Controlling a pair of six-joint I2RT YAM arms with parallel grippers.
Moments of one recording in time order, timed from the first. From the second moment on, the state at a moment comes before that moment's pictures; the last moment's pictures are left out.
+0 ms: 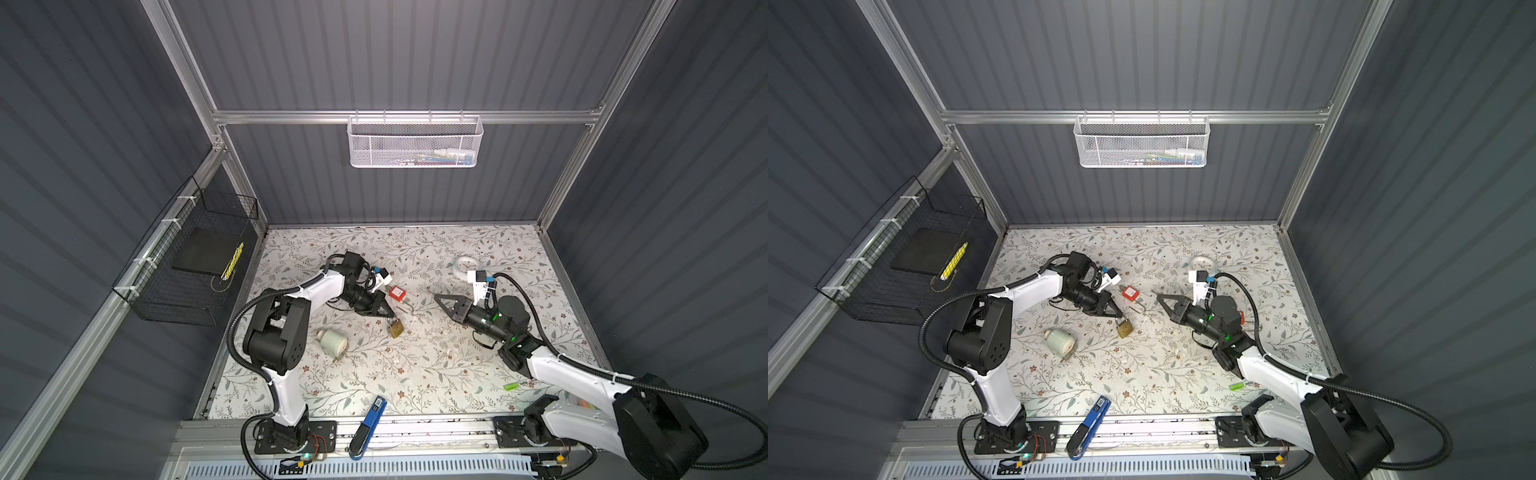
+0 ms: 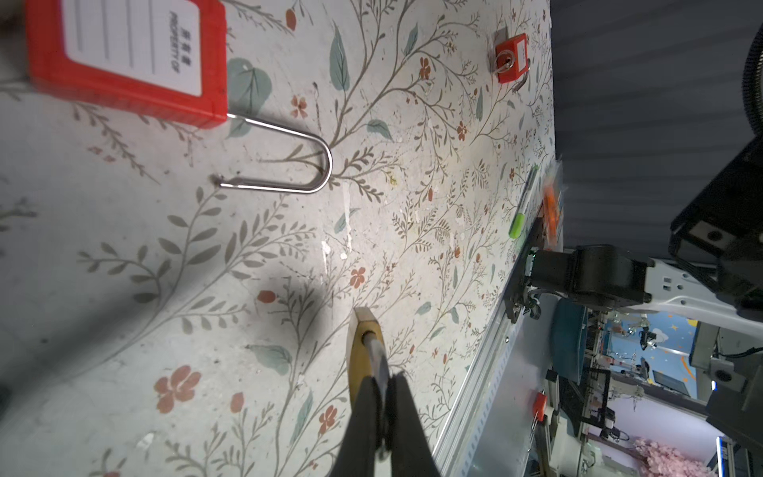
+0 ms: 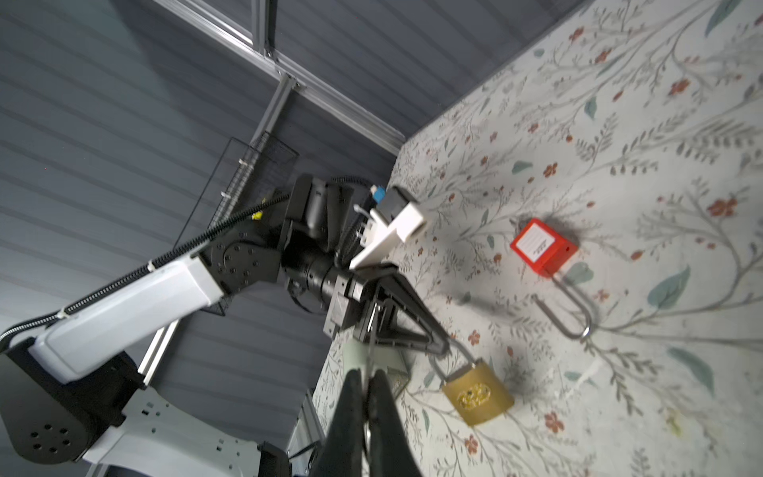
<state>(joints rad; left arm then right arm) -0.39 1.88 1.27 -0.76 0.86 0.05 0.57 1.13 0.39 0.61 -0.38 0.98</state>
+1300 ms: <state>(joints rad) -0.39 2.04 1.36 -0.74 0.84 0.13 0.94 1.03 0.39 0.26 0.23 1.50</state>
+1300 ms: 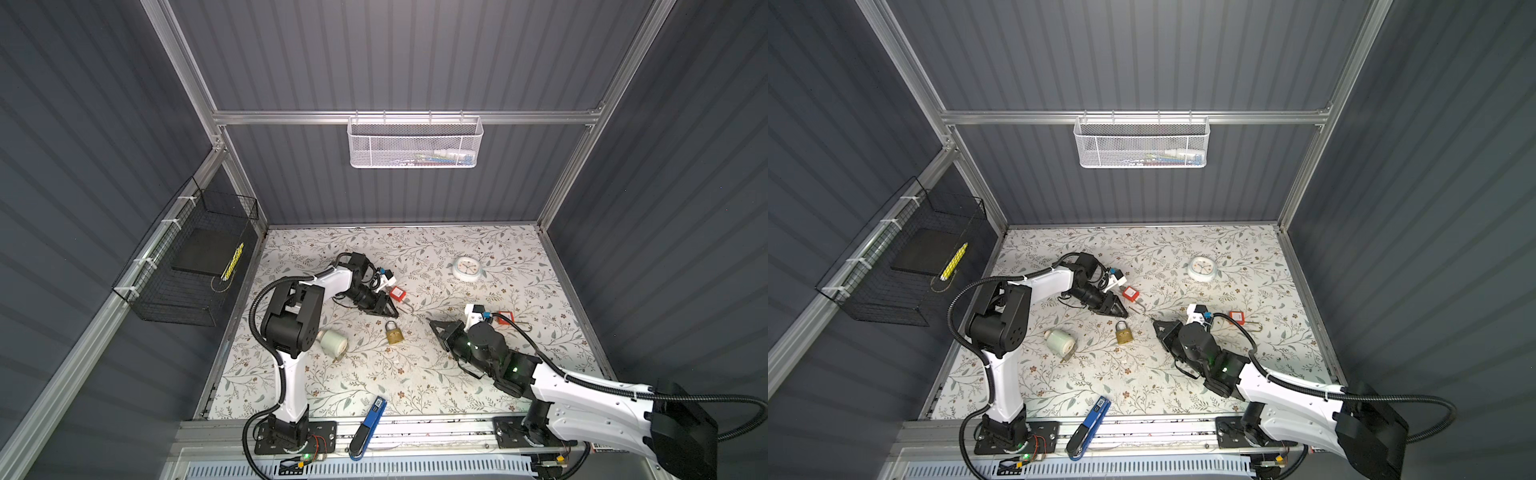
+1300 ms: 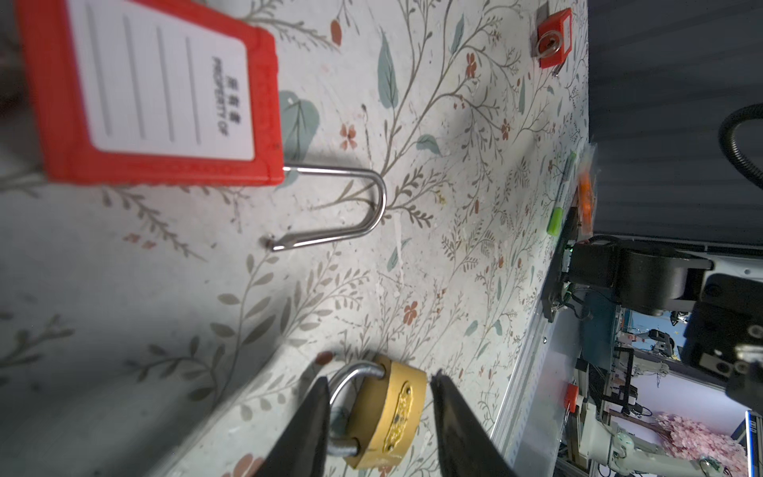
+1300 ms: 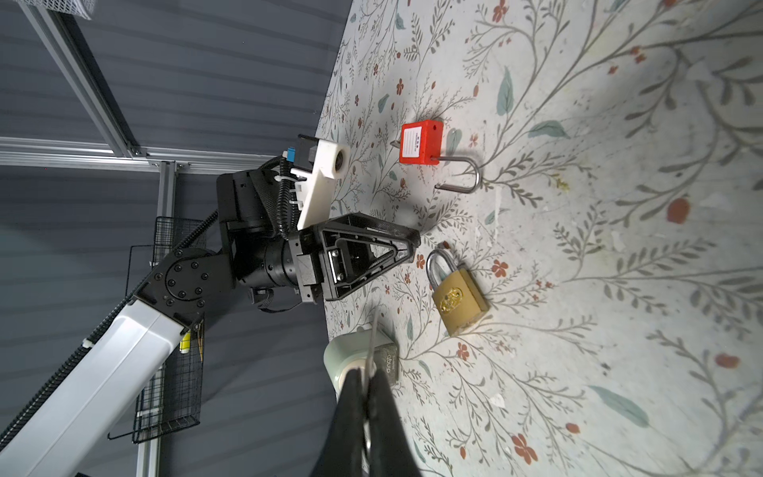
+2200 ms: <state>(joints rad) -0.41 1.78 1.04 -0.55 0.68 -0.19 0.96 1.07 0.37 0.33 0.29 1.56</state>
